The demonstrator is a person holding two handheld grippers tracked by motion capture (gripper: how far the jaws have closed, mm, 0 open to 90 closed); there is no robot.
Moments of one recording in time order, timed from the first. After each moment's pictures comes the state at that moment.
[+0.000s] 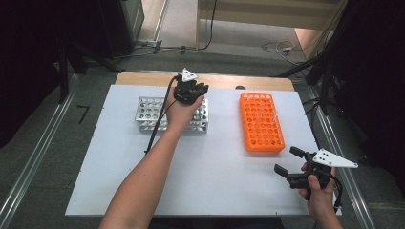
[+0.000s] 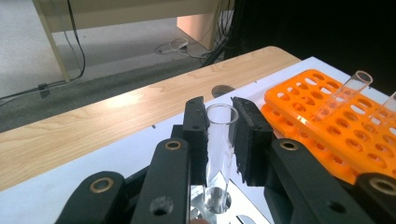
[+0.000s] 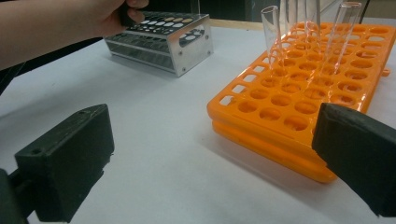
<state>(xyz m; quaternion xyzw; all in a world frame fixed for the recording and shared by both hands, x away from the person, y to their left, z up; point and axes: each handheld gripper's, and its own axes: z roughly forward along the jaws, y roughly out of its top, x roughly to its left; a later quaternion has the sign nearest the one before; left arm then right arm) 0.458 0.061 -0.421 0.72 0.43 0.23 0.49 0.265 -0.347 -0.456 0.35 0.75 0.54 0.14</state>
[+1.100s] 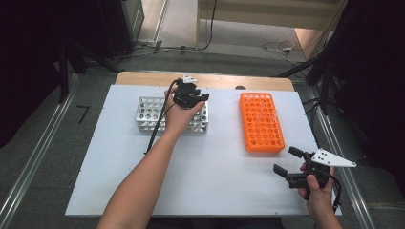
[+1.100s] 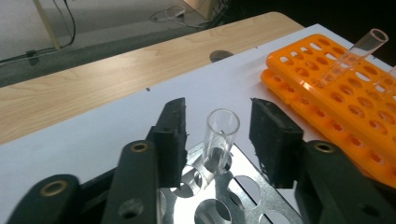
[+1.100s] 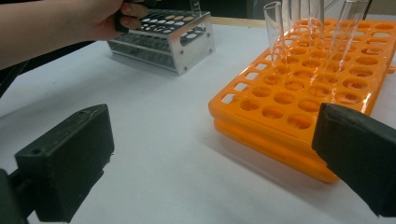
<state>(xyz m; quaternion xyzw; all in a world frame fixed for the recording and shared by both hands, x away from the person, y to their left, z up) 0.455 0.065 -0.429 0.74 0.45 0.19 0.47 0.267 -0.345 -0.458 0.35 0.75 0.54 0.14</state>
